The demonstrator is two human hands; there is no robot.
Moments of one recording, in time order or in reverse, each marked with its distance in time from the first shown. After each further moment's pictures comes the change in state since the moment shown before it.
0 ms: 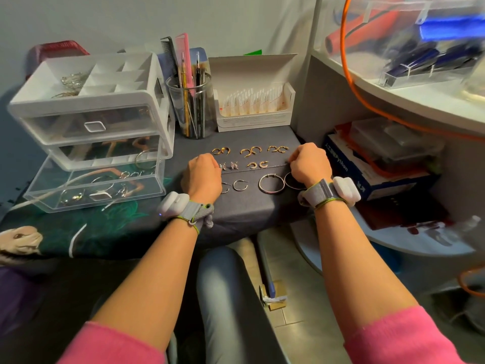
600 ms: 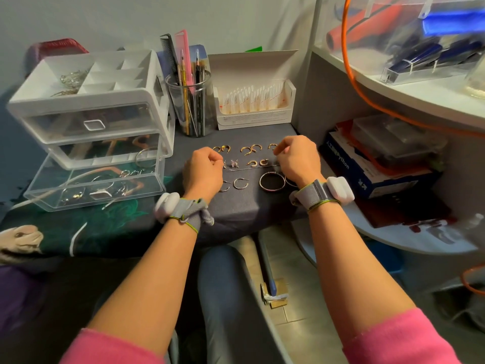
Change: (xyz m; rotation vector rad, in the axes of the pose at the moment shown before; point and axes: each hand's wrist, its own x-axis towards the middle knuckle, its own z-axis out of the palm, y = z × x) left_hand 0.005 -0.002 0.000 -0.275 0.020 -0.005; right_hand -0.016 -0.021 0.001 0.098 0.040 -0.187
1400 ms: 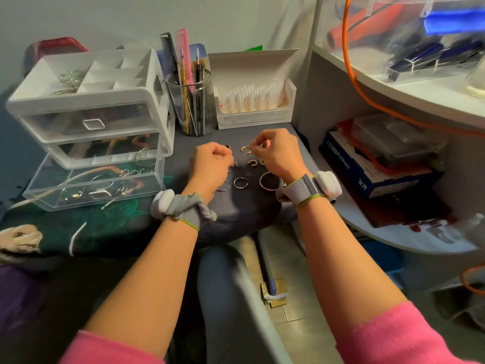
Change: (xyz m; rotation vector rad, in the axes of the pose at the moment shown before) left_hand 0.002 0.011 0.004 -0.346 -0.123 -0.071; right_hand -0.004 -0.030 0.006 0.183 -0.069 -0.164
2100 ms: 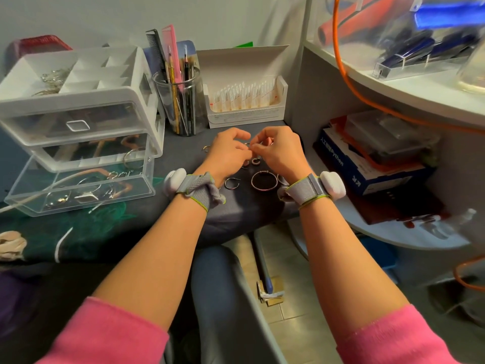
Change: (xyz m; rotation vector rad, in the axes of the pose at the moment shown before) left_hand 0.000 0.037 0.030 0.052 -0.297 0.087; right_hand 0.002 0.016 -0.013 0.049 0.027 -0.002
